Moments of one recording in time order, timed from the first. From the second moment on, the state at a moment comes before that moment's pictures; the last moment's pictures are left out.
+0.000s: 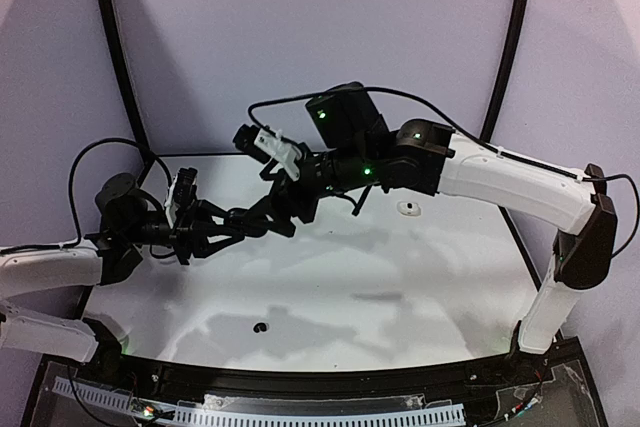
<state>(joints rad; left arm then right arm) -0.56 1.10 0.49 0.73 1.04 -0.08 1.12 1.75 1.76 -0.51 -0.16 -0.25</state>
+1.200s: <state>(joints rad) -0.57 1.10 0.52 0.67 1.04 -0.02 1.11 1.74 1.72 -0.53 -0.40 -0.31</state>
